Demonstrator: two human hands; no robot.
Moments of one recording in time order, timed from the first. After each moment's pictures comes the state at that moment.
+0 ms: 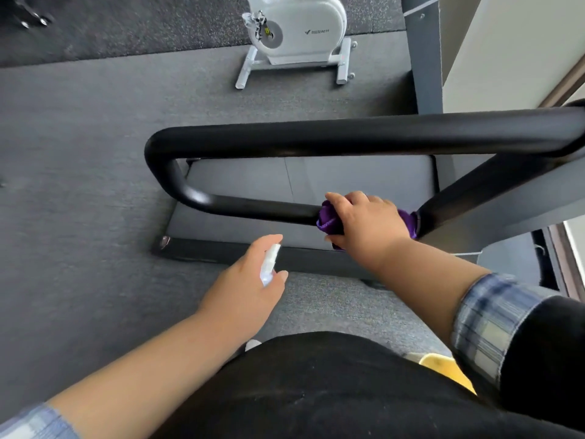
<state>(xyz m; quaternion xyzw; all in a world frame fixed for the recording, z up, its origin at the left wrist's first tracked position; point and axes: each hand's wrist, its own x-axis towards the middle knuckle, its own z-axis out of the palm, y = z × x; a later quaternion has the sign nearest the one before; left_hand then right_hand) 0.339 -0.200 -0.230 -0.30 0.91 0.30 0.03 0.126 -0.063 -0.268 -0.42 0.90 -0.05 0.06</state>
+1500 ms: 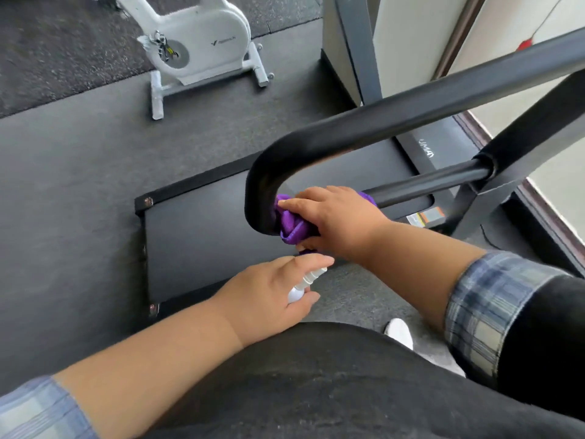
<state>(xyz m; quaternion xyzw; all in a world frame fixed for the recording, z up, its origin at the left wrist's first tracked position) 0.353 -0.424 -0.224 0.20 0.94 0.28 0.06 0.220 -0.255 -0.246 -0.40 0.90 -0.14 0.06</state>
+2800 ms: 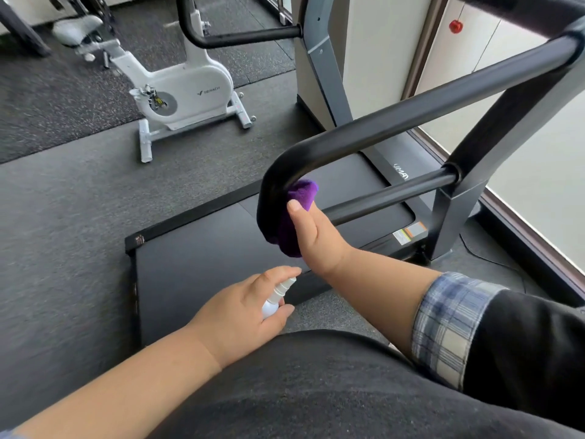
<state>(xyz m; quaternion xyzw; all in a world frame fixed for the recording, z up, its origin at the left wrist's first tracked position) 0.389 -0.477 -0.221 0.19 0.94 0.27 0.05 0.285 -0.312 -0.218 -0.10 0.75 -0.65 0.10</state>
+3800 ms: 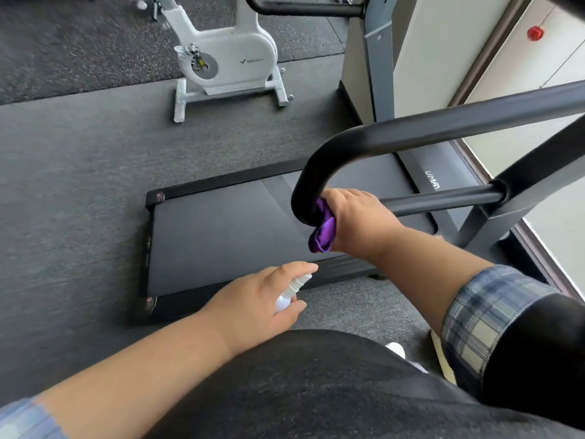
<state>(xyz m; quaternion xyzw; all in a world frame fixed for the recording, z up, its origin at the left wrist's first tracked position) 0.410 -0.476 -0.226 0.12 0.95 0.29 0.07 0.238 -0.280 -0.246 -0.34 0.93 -0.15 0.01</state>
